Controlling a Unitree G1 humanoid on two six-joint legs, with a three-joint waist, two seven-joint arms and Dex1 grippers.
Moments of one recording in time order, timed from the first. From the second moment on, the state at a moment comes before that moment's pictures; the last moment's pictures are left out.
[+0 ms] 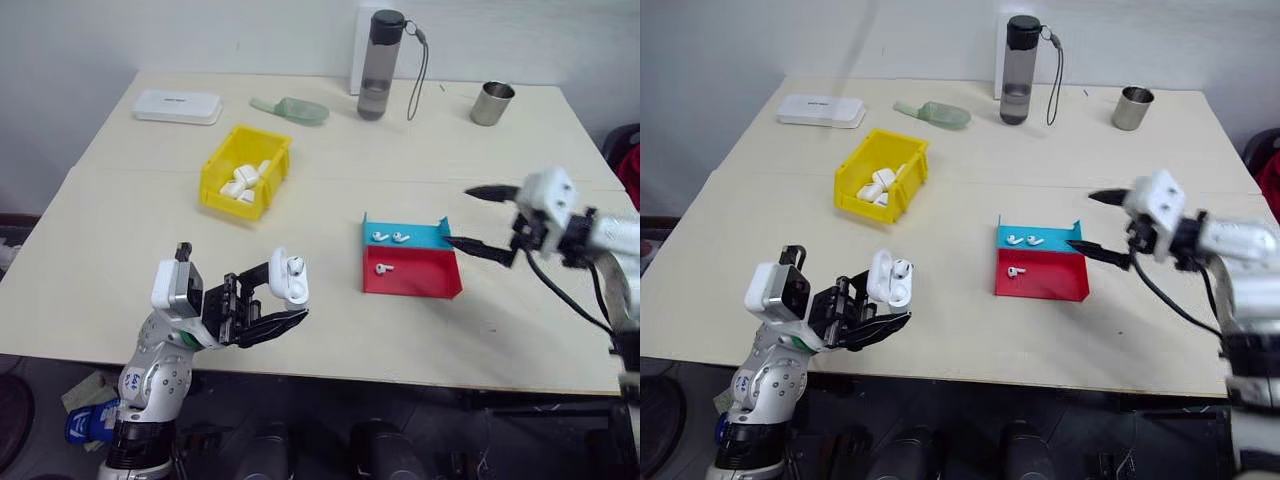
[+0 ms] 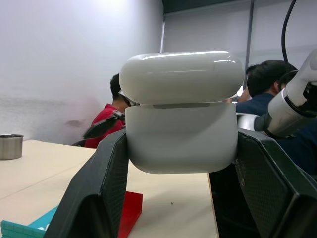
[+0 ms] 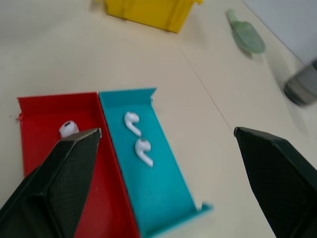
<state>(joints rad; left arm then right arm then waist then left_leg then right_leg) -0.15 0.31 0.09 -0.26 -0.81 0.14 -1.18 -0.69 -0.85 0.00 0.24 0.22 0.08 1.19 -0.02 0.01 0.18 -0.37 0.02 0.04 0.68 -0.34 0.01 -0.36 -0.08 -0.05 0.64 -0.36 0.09</state>
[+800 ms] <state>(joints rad) -0.13 0.31 0.09 -0.28 -0.81 0.14 -1.14 -1.36 -0.55 0.42 1.23 -0.33 -0.24 1.25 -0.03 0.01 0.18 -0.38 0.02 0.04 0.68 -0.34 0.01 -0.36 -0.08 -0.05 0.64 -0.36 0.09</state>
